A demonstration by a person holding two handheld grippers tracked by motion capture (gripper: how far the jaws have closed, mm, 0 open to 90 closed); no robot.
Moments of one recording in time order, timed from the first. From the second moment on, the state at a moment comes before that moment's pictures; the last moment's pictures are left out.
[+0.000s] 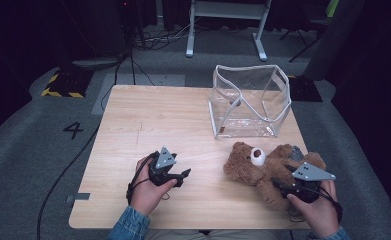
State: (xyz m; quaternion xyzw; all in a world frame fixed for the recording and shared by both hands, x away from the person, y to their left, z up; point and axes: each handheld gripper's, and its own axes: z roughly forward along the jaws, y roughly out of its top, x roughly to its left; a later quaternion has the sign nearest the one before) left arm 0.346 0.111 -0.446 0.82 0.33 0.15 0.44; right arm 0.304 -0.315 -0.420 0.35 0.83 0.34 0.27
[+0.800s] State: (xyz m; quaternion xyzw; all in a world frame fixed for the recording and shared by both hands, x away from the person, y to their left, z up) left arm 0.432 0.028 -0.430 0.81 0.31 0.18 0.46; right arm 0.263 -0.357 -0.392 0.39 0.76 0.43 0.30
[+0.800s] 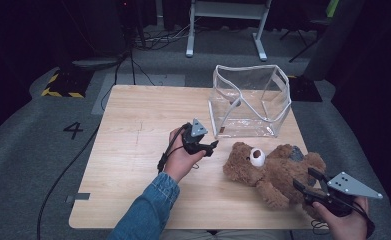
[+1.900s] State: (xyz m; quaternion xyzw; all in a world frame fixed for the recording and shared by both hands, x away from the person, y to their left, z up) left arm 0.490 -0.014 -0.458 0.83 0.32 0.18 0.41; right arm 0.250 -0.366 -0.396 0.39 0.76 0.45 0.28
